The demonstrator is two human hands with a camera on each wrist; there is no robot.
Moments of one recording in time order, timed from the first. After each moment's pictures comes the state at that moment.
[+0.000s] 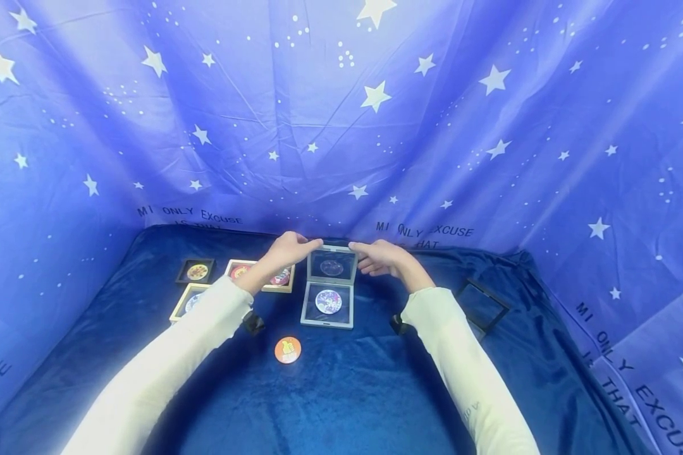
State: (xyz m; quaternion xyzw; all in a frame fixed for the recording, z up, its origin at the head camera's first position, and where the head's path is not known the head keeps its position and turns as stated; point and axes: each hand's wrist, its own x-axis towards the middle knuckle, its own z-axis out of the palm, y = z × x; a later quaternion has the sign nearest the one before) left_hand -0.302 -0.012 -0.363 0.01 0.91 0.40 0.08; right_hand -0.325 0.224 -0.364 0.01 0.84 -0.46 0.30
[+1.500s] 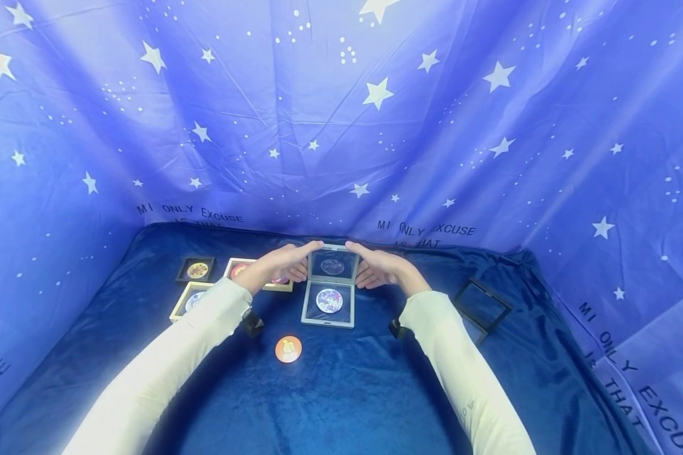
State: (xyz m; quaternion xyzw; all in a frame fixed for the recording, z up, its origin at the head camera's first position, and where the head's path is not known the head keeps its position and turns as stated) left_hand -0.313 -0.024 -0.385 -0.03 0.81 0.51 0.28; right_hand -0.327 0.224 -0.386 0.00 0.81 -0.45 0.37
